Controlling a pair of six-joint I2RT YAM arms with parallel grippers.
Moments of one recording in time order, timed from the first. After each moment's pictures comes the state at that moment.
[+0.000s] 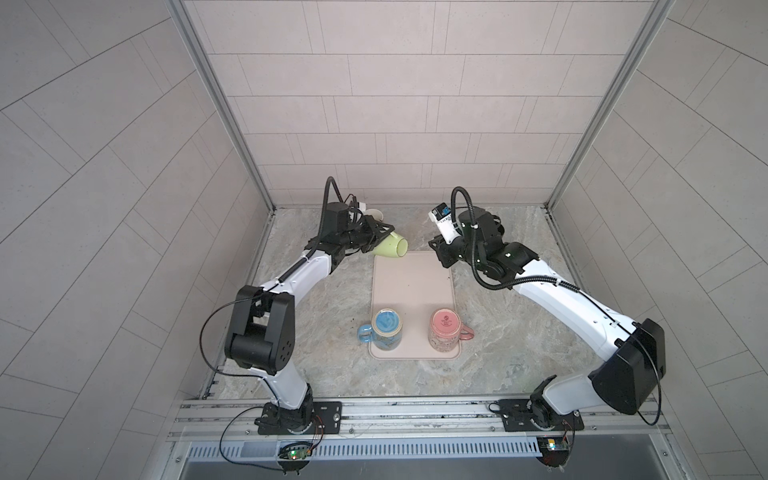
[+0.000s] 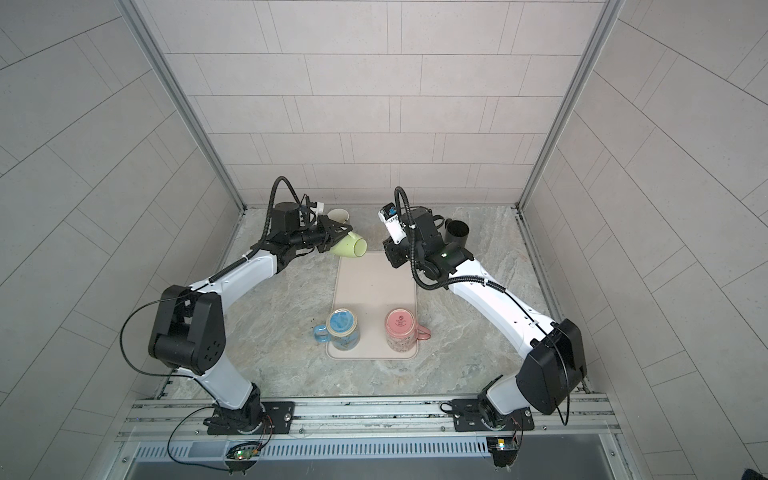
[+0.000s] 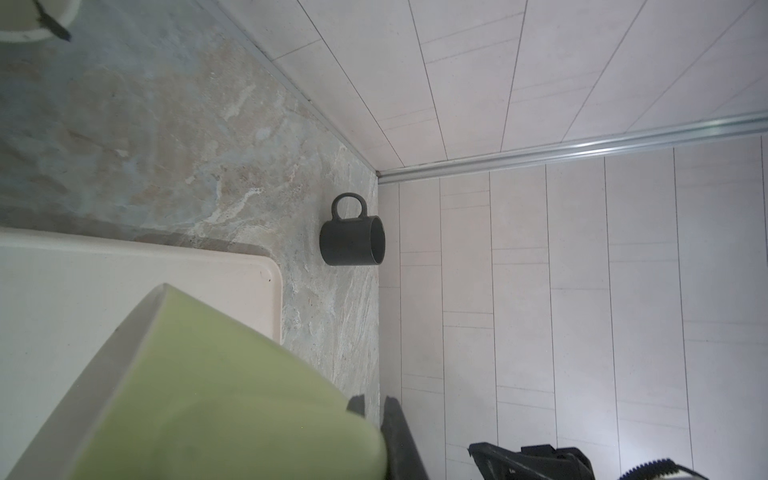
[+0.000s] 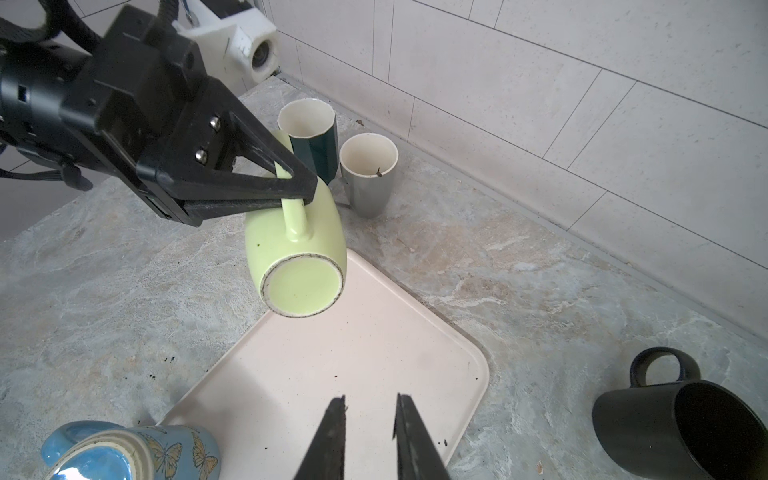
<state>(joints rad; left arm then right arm) -0.24 1.69 1.19 0.12 0.76 -1.05 0.56 1.45 1.34 -0.44 -0.04 -0.04</state>
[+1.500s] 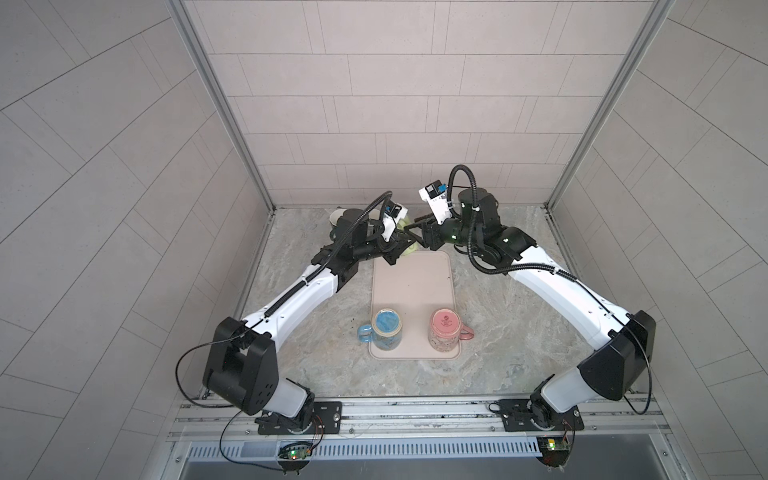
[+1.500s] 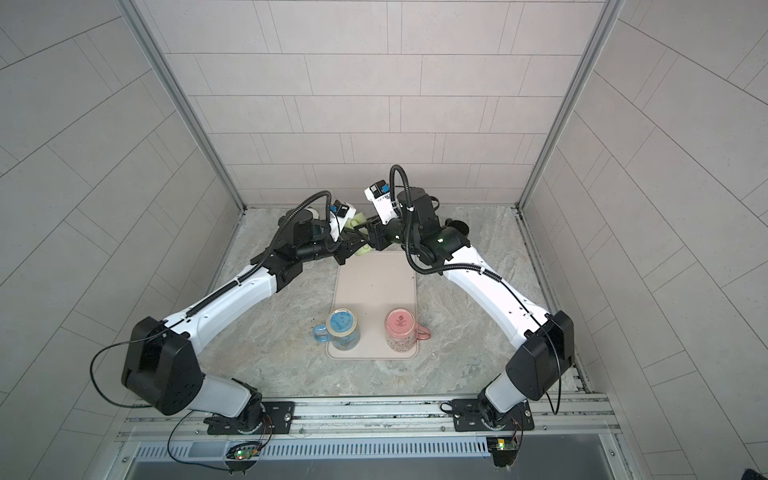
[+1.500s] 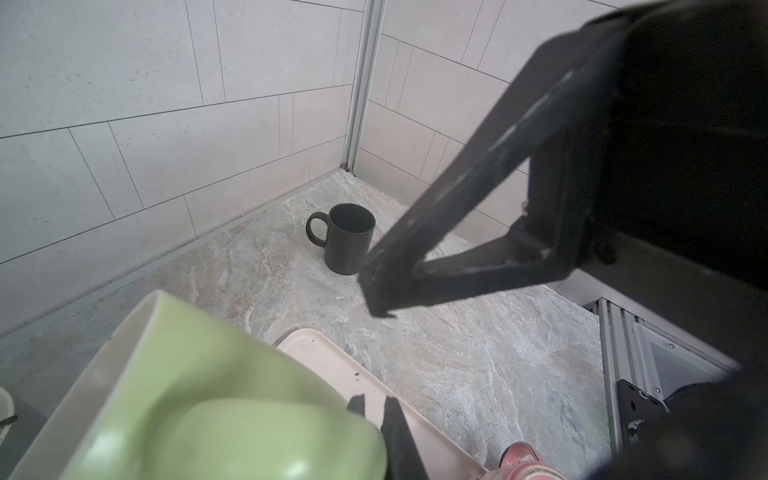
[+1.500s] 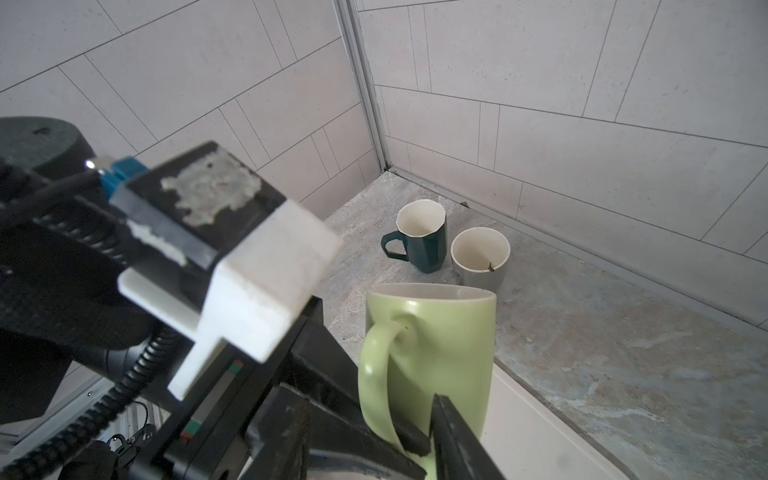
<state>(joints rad) -0.46 1.47 1.15 0.01 0.60 -0.02 0.56 1.55 1.53 -0.36 -0.35 0.15</state>
